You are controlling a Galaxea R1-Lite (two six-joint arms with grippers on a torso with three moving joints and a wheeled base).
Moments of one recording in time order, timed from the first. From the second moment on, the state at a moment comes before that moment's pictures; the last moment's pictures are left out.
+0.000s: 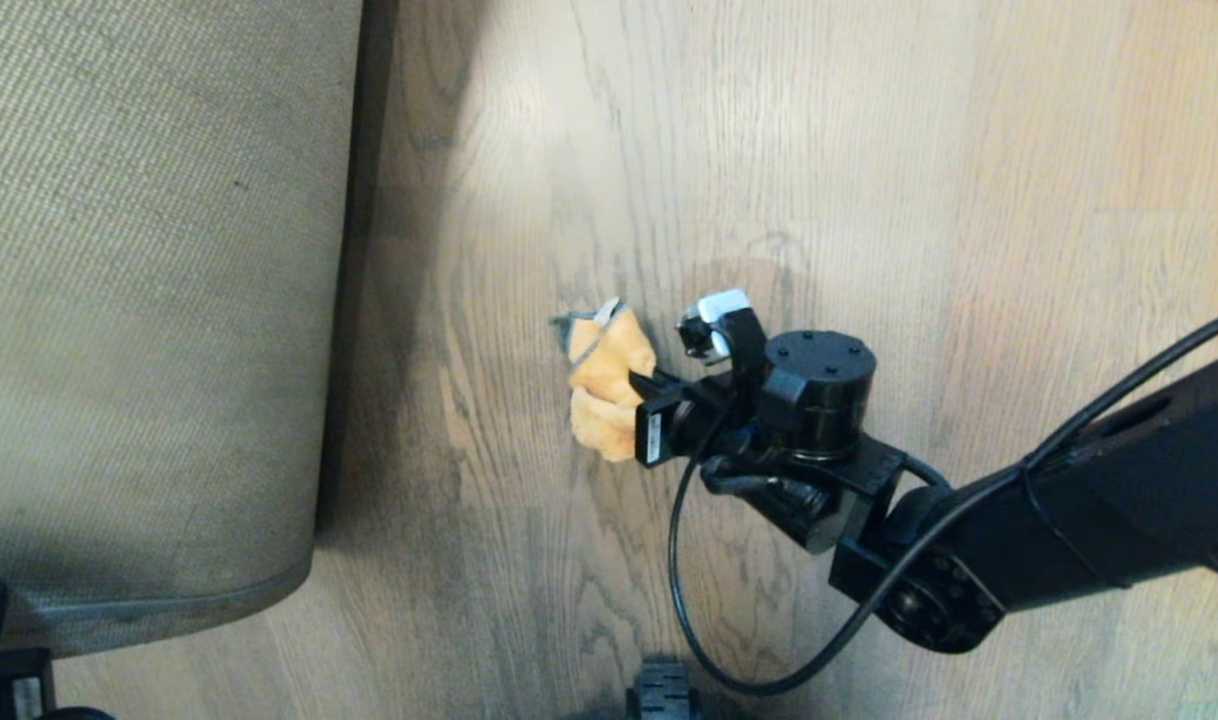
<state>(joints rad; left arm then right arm) -0.14 0.84 0.00 -0.65 0.73 0.26 0.77 2.03 -1.00 -1.03 -0.16 0.03</state>
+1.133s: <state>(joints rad) -0.12 0.84 0.00 -0.65 0.73 0.26 0.70 1.89 -0.80 -1.05 -0.16 0.03</state>
